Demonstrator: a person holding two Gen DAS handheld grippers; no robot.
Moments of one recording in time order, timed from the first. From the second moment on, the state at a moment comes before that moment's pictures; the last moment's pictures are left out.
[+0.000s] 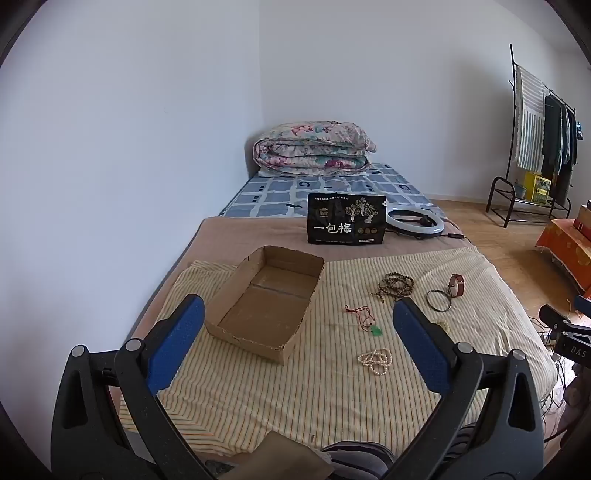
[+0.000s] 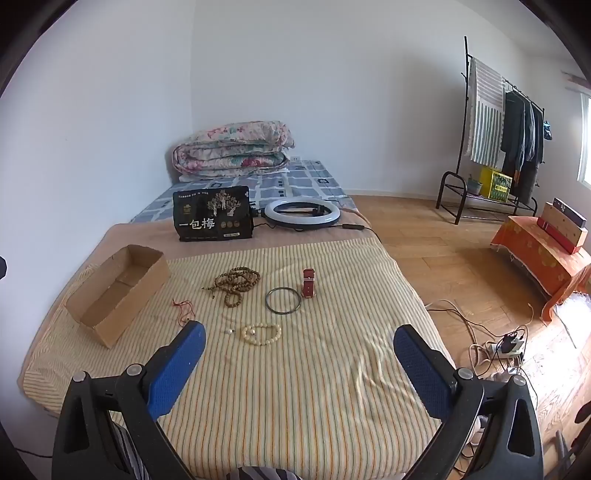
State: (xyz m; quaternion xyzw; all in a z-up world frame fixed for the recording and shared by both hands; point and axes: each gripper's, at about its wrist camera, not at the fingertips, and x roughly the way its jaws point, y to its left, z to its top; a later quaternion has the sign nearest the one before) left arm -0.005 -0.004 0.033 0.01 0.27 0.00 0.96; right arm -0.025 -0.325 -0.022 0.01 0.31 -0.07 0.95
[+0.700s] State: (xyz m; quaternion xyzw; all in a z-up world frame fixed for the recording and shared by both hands) left arm -0.008 -0.008 0.027 0.01 0.27 0.00 0.96; right arm -0.023 -0.325 -0.029 0.01 0.32 -0.07 0.95
